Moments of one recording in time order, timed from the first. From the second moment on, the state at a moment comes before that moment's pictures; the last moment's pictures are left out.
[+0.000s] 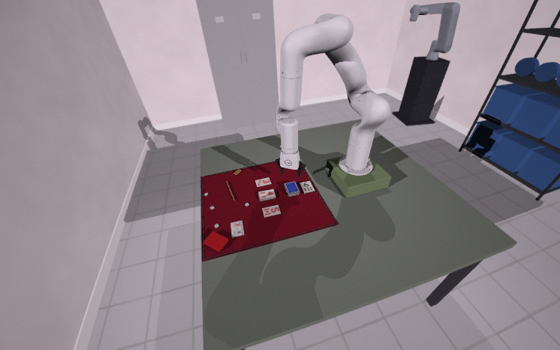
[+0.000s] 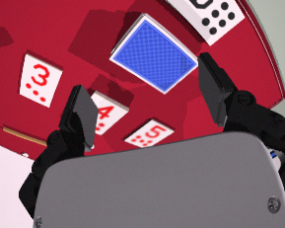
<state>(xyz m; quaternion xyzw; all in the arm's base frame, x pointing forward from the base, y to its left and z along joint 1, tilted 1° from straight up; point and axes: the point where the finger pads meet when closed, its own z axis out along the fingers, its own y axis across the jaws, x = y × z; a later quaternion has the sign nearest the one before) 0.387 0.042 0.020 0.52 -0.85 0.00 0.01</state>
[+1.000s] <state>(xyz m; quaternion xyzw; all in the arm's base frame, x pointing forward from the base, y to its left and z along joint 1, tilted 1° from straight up) 0.387 0.042 0.021 0.06 -1.00 0.00 0.01</state>
